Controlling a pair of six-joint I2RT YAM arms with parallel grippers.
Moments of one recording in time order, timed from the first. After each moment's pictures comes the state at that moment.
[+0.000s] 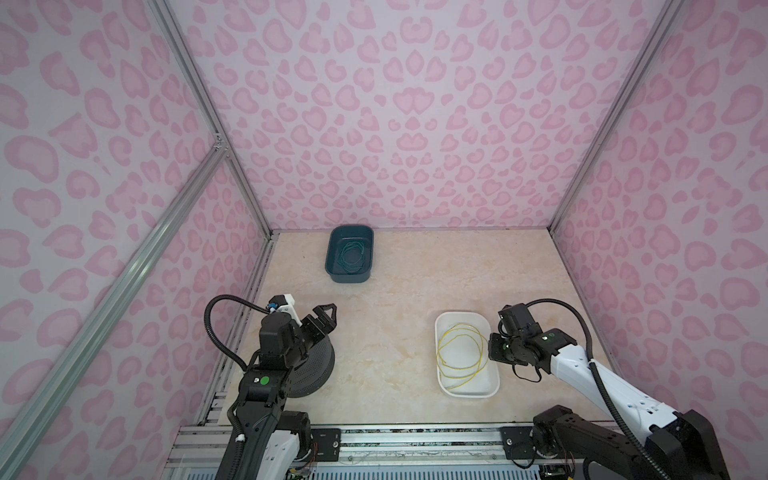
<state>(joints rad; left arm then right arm) -0.07 0.62 0.53 -0.40 0.23 -0.78 0.39 1.07 0.61 -0.70 -0.02 0.59</state>
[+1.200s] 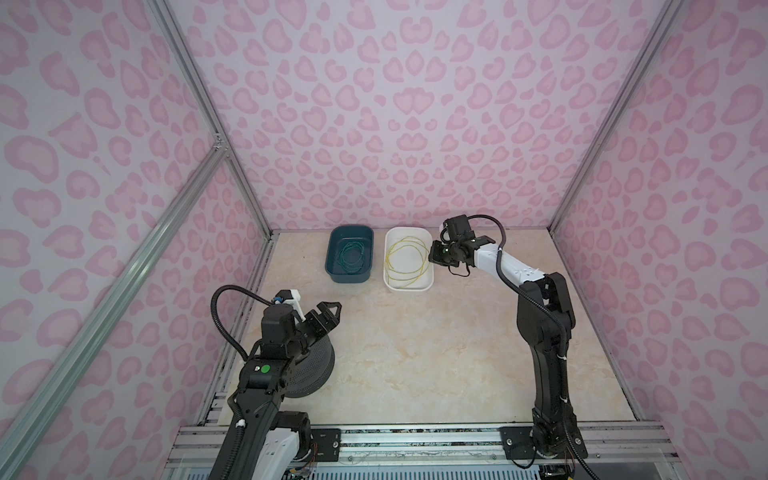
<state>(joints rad) -0.07 0.70 0.59 -0.43 0.31 -0.78 0.37 2.23 1.88 -0.50 -0.24 0.55</state>
